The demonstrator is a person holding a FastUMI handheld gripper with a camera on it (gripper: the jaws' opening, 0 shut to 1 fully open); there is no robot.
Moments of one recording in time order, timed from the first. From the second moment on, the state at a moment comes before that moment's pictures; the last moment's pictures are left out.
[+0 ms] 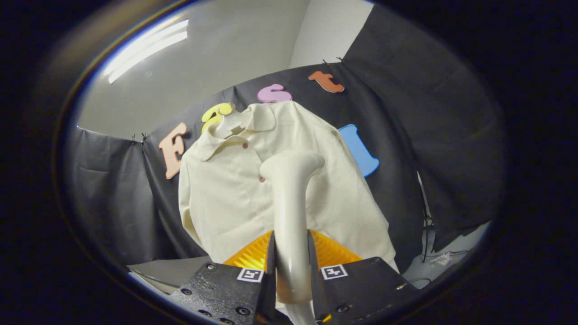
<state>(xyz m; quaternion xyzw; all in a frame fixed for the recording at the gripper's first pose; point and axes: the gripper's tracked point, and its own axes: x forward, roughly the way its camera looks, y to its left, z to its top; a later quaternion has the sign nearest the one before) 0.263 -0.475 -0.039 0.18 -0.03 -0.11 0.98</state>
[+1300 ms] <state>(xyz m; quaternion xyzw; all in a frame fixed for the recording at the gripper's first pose) 0.294 -0.516 -0.094 0.22 -0.01 -0.10 0.97</state>
